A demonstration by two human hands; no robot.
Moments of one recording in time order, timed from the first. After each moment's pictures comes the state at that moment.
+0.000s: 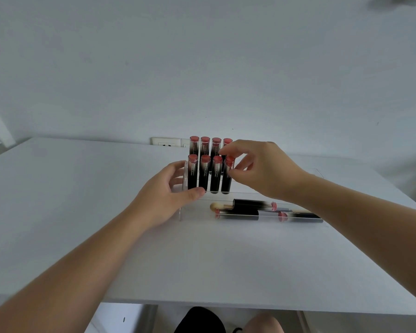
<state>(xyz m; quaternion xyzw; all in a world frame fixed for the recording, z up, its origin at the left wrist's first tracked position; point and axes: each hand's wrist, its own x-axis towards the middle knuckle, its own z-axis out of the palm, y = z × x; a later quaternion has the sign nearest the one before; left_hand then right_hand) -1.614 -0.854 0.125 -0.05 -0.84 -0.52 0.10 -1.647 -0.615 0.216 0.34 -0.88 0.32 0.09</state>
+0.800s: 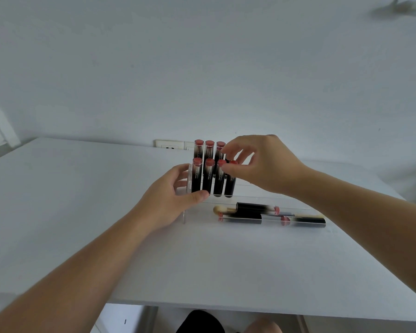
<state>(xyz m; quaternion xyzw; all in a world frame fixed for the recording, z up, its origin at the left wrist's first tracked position) -1.615 -0.853 0.126 -0.06 -0.85 -0.52 0.11 -1.650 -0.624 0.232 0.33 -0.89 0.30 0.13</state>
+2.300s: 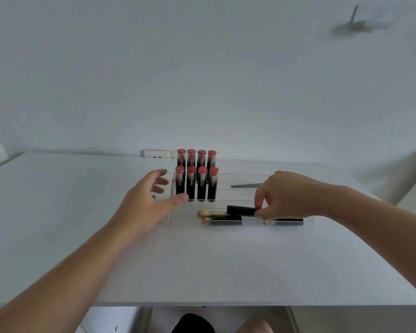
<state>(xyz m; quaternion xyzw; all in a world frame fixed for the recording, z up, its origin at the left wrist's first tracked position) -1.597 -0.855 0.141 0.00 -0.88 -0.45 0.16 -1.633 -0.543 0.229 0.30 -0.95 0.00 -0.07</state>
